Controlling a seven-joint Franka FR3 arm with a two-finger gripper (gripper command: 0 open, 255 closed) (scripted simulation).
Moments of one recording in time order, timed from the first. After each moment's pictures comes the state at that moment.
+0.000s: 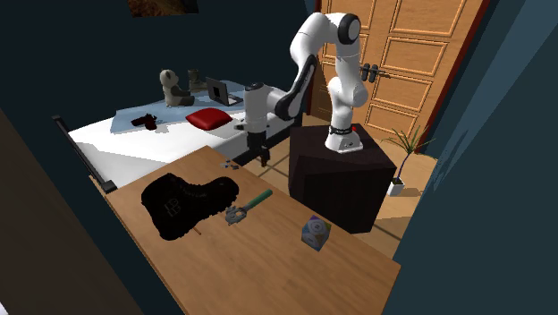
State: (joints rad) arm 0.30 0.21 0.23 -2.19 -0.04 2.43 0.04
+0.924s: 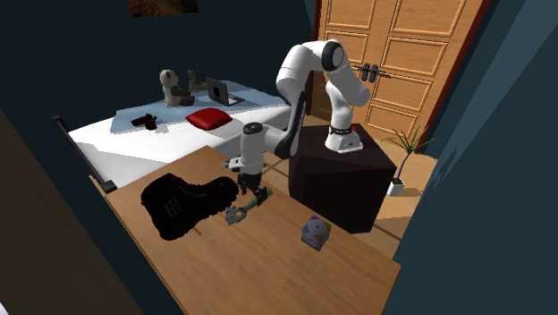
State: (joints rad) arm 0.48 0.64 0.21 -1.83 -0.25 2.55 0.10
